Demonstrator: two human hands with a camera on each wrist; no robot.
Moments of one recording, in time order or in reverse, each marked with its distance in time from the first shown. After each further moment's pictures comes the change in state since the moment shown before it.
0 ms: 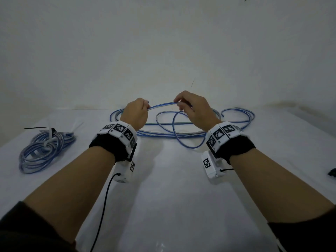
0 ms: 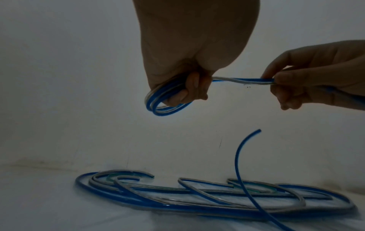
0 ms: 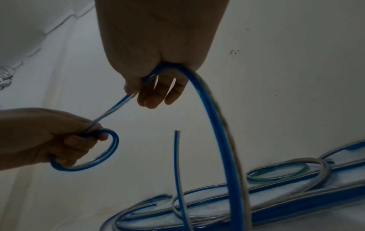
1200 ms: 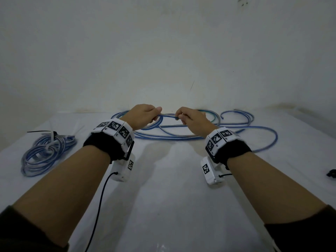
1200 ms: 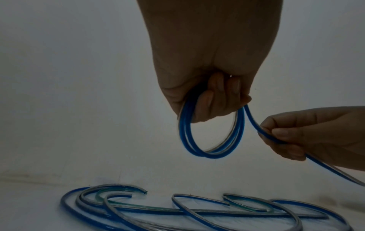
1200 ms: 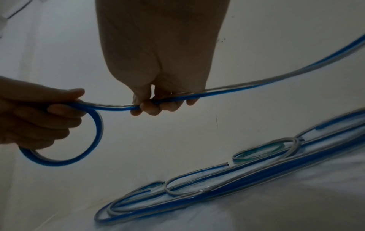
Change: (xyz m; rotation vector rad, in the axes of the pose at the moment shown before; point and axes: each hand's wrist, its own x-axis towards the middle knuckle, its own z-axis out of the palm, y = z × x) left_hand -0.011 0.024 -0.023 -0.014 -0.339 0.068; right_hand -0.010 0.018 0.017 0.006 -0.235 0.350
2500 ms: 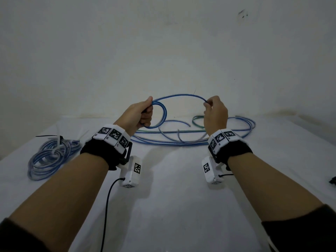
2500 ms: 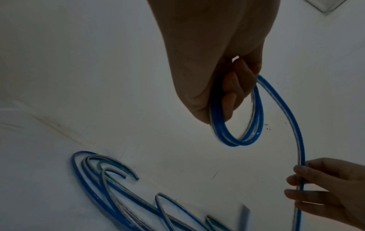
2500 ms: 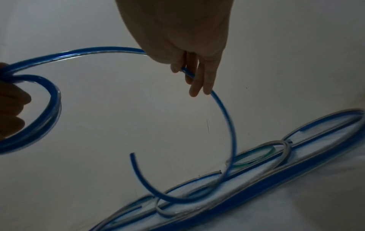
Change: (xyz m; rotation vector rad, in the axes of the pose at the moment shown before) left_hand -0.005 -0.007 -0.016 -0.997 -0.018 -0.068; right_hand 0.011 0.005 -0.021 0.100 0.719 0.179
